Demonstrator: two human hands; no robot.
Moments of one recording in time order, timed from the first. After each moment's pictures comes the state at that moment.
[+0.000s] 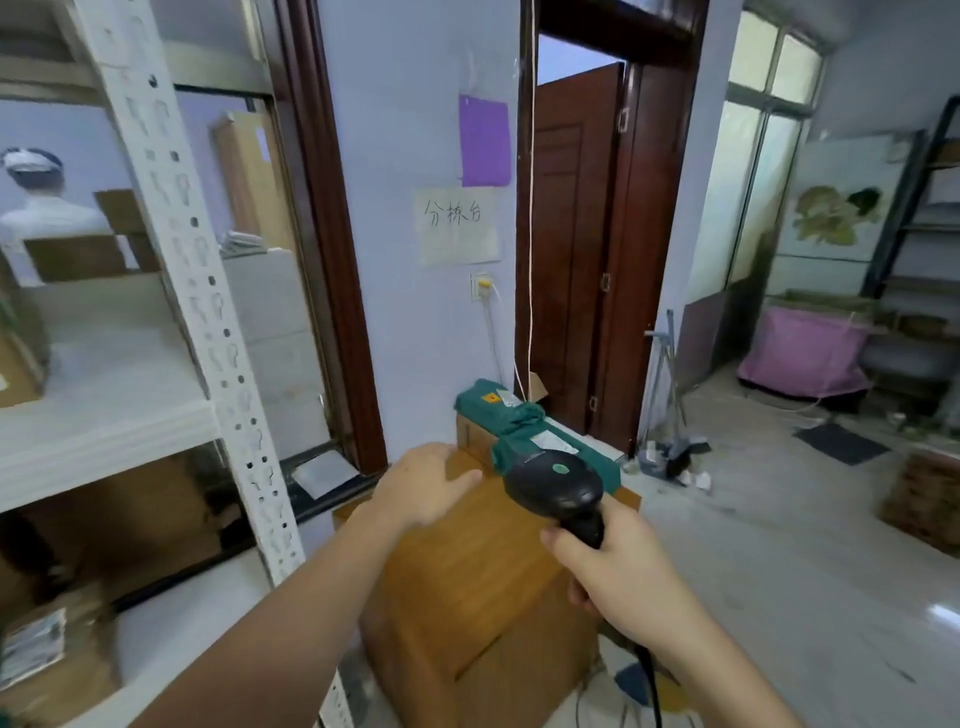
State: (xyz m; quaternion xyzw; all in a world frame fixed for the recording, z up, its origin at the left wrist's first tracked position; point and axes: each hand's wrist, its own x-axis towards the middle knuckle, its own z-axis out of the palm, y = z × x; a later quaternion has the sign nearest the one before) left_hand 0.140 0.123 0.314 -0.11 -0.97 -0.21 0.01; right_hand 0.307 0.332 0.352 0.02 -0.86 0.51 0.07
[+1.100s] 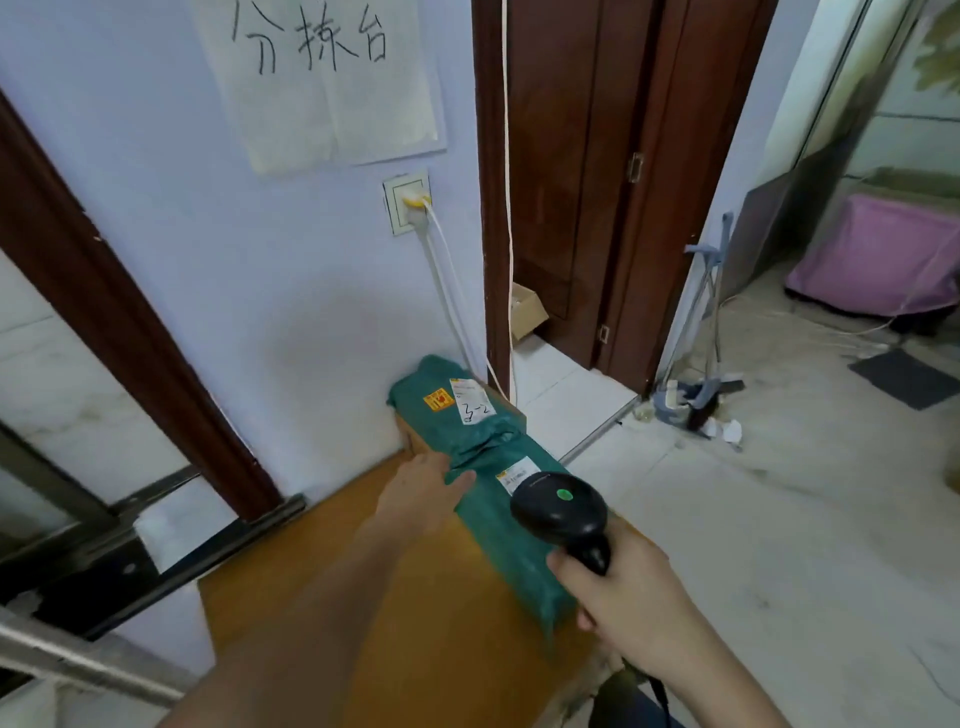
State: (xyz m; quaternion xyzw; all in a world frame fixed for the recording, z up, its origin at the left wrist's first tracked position) left_hand -0.312 0.286 0.145 0.00 -0.96 -0.23 -0.14; right_hand -0.144 0.504 0.252 -0.08 -0.86 0.49 -0.10
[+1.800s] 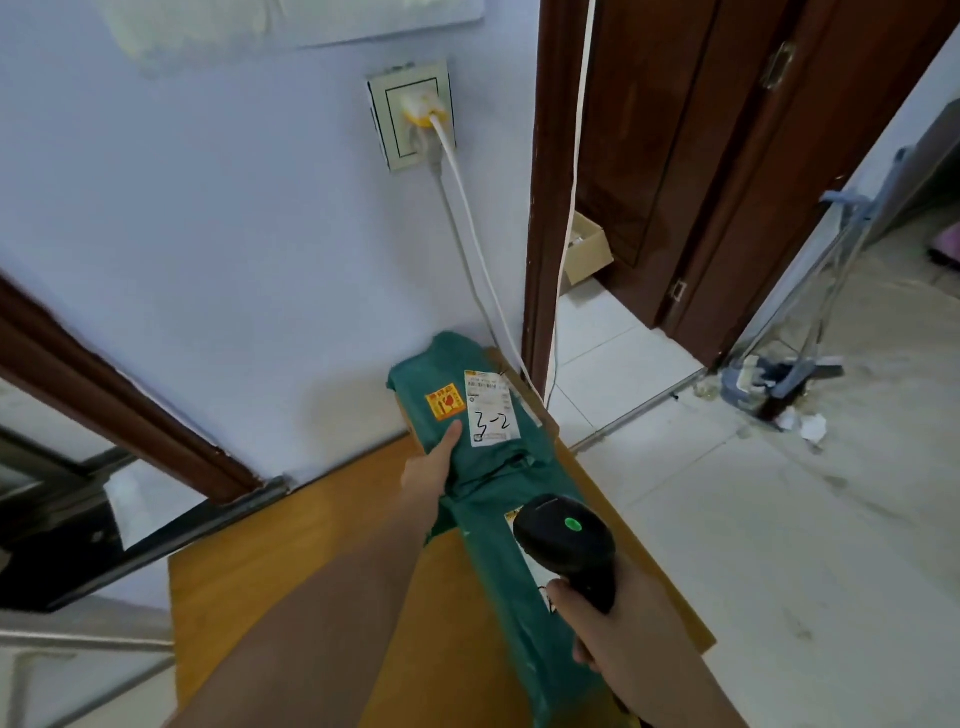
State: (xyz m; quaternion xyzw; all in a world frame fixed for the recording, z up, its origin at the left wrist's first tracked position) left_hand -0.483 0.308 0.014 0.43 -0.63 -0.63 -0.13; right_hand -0.321 0.535 0.183 -0.10 -0.82 0.50 -0.24
